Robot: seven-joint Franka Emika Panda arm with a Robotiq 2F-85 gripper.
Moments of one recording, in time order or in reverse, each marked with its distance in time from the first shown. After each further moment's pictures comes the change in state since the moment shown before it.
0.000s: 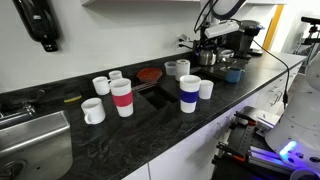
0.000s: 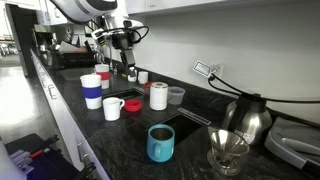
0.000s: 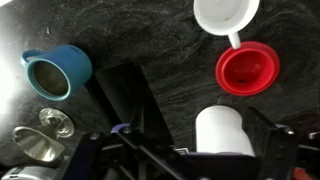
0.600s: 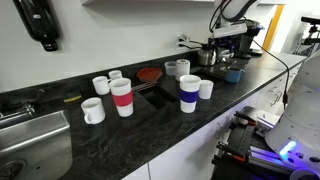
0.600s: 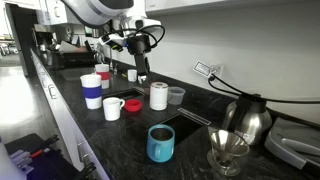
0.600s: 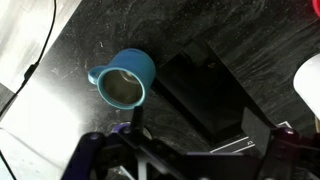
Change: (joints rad) arm -0.146 0.028 -0.101 0.002 -0.124 0.016 0.222
